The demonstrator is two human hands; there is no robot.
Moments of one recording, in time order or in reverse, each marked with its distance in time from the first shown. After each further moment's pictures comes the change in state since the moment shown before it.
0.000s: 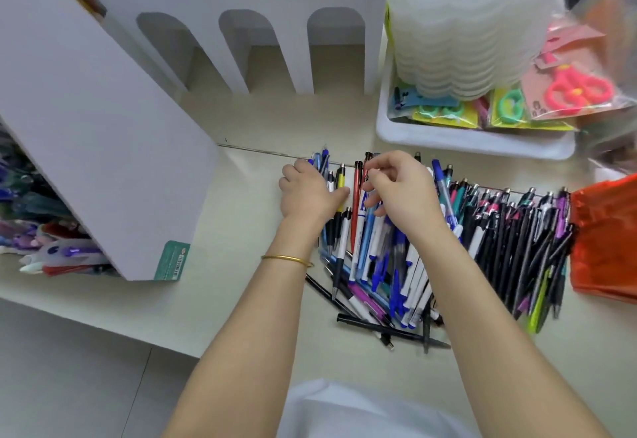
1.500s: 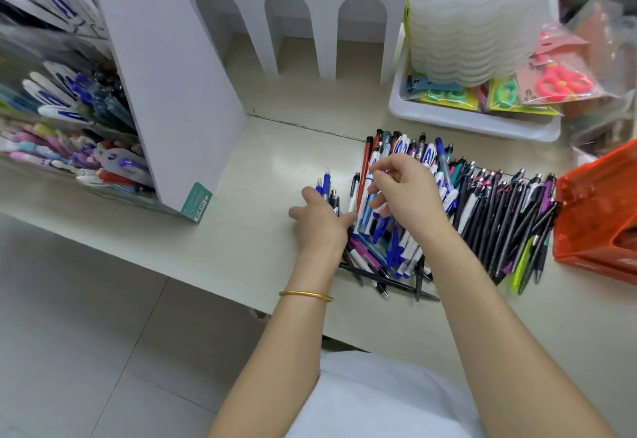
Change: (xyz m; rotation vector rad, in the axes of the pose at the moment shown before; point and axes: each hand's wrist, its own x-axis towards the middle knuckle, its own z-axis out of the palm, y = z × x) left_hand -0.120 -0.021 0.014 -0.442 -0.022 -0.255; right_hand -0.068 0.008 -0.002 -0.056 -0.057 -0.080
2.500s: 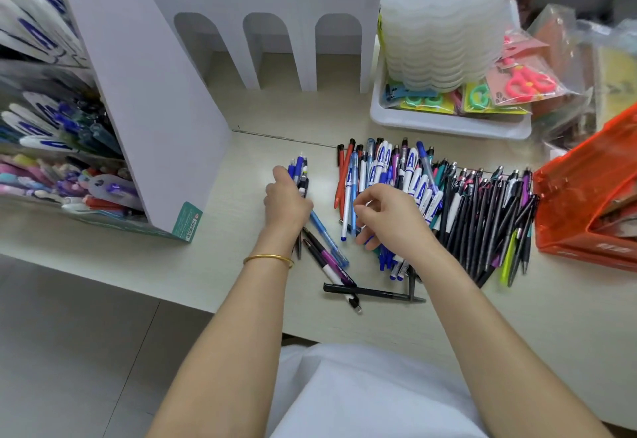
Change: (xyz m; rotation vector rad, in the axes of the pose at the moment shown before) left_hand 0.062 -0.002 -0.029 0.115 0.049 0.205; right_hand -0.020 0.003 0.003 -0.102 -0.170 0.096
